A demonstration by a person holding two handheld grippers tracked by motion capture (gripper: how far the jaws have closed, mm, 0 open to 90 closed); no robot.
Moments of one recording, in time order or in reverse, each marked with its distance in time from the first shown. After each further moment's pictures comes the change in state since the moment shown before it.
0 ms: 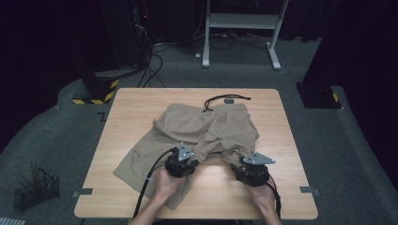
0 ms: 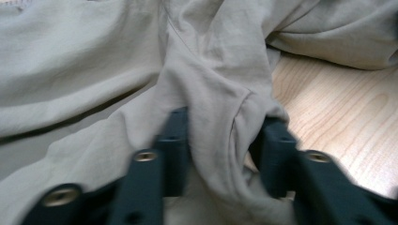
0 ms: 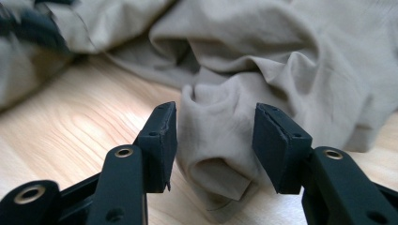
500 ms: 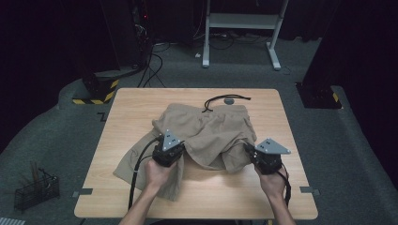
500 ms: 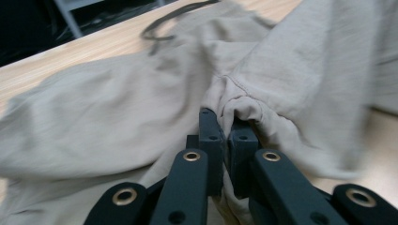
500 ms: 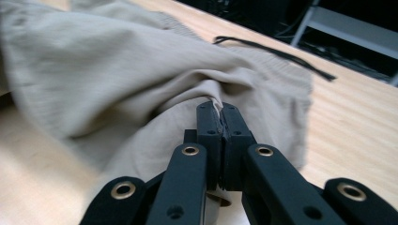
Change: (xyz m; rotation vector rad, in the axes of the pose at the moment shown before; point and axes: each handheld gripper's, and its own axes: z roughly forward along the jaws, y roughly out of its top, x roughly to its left) left arm 0.038 0.024 -0.039 -0.112 0.099 -0.053; right arm -0.025 0.048 -0.039 -0.134 -0.104 -0.061
